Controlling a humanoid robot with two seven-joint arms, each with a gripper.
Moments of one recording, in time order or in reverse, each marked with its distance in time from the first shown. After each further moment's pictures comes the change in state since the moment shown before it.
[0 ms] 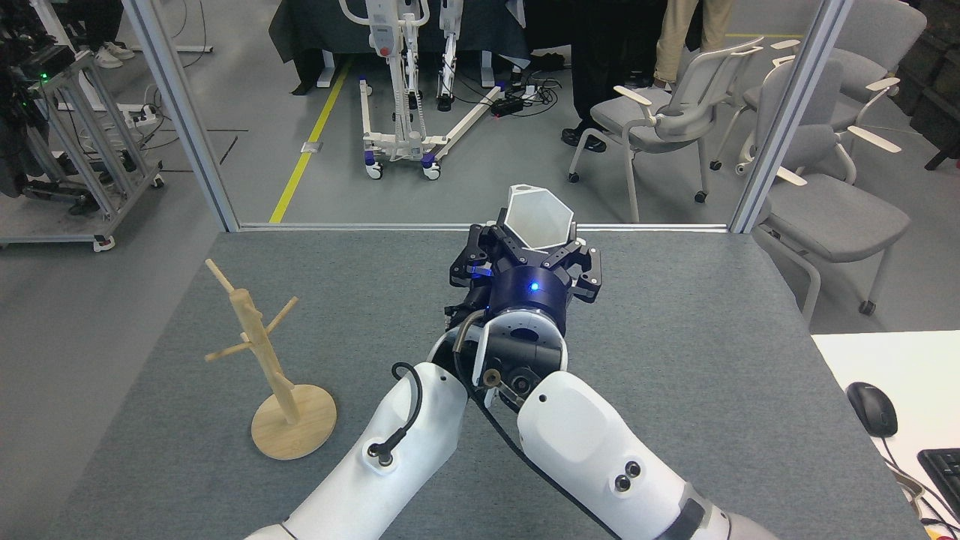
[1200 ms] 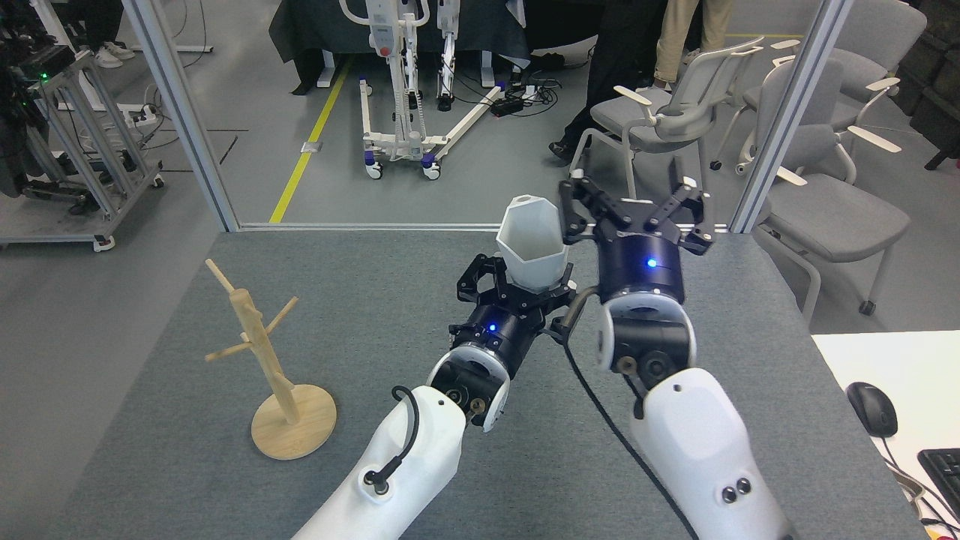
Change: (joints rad) left arm 0.081 0.007 -0.001 -0.099 -0.017 -0.035 0.019; right arm 0.160 -0.124 -0.386 -0.162 0.099 -0.505 -0.270
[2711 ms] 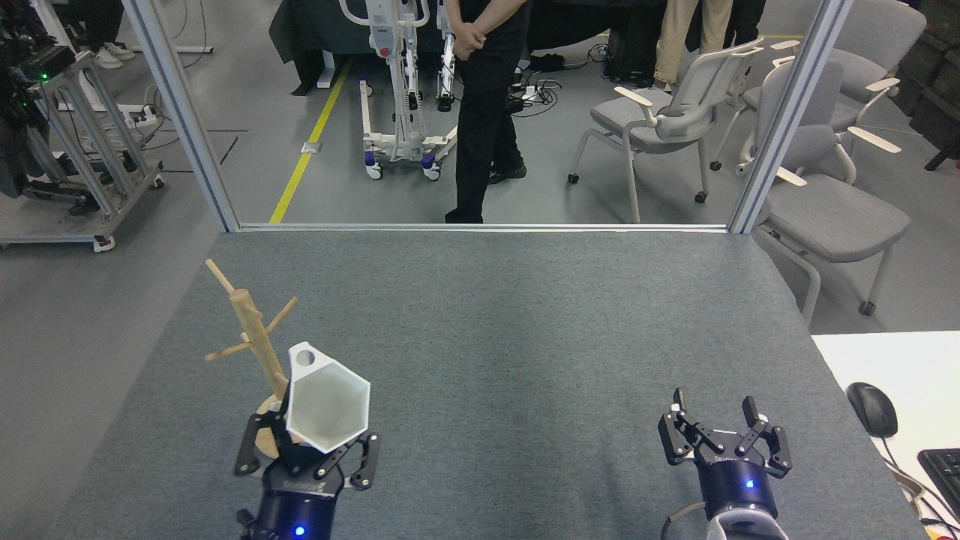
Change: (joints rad) left arm 0.628 0.496 0.028 -0.511 -0.377 0.544 0.146; right arm 0.510 0.003 -0.430 0.297 -0.076 -0.478 -0.370
